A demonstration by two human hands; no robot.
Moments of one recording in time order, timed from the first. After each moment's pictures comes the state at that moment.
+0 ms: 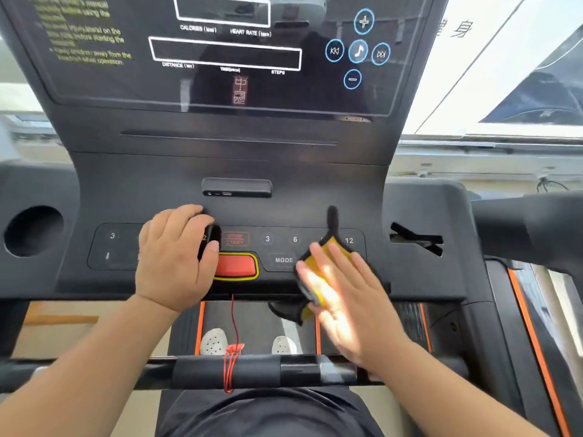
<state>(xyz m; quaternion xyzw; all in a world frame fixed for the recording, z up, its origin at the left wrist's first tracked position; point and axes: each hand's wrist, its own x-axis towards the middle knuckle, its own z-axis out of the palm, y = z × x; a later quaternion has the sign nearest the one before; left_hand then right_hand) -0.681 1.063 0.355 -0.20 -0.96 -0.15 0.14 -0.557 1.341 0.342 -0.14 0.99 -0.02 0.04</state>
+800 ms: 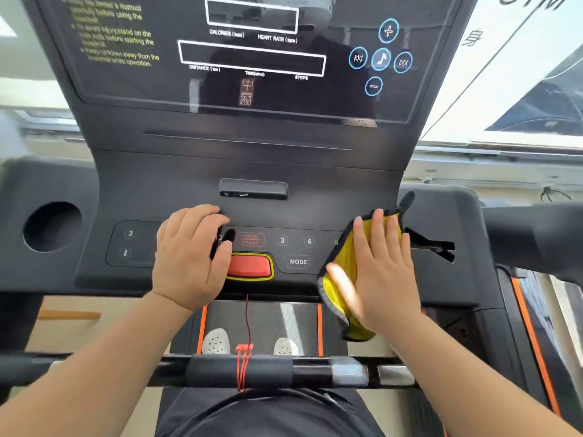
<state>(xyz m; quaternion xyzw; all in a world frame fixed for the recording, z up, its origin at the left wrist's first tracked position) -0.681 1.058 0.357 -0.20 -0.95 -0.22 0.13 -0.594 1.347 0.358 0.07 0.99 -0.01 0.10</state>
